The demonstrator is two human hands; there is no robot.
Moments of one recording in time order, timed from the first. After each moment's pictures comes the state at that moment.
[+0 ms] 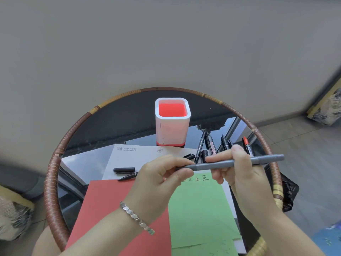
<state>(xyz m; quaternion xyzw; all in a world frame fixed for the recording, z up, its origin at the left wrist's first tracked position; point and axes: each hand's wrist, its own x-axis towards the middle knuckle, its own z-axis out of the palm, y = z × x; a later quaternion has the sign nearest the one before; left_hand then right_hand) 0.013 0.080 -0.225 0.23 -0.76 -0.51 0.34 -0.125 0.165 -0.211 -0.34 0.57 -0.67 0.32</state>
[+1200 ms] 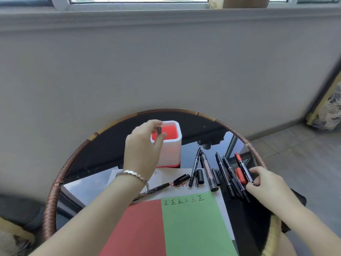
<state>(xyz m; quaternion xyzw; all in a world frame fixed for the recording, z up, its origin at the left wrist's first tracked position) -0.034 0.005 -0.196 0.37 -0.81 -0.16 0.42 -0.234 0.182 -0.252 -0.35 0.90 -0.22 0.13</state>
